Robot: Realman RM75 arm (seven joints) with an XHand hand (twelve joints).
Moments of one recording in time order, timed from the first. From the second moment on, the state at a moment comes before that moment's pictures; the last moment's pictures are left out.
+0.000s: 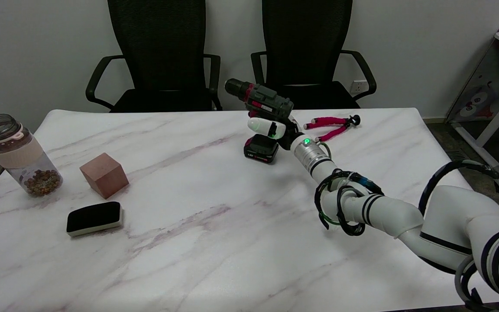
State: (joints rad) arm 0.73 -1.27 0.56 -0.37 -2.14 0.62 1.56
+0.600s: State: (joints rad) arm 0.71 -1.26 0.57 -0.39 -2.11 0.67 1.56
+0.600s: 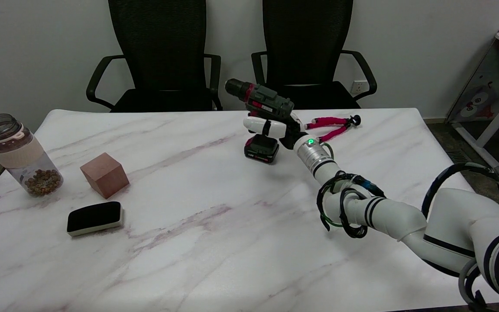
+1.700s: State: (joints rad) arm 0.70 -1.24 0.58 -0.38 -2.06 0.67 1.56
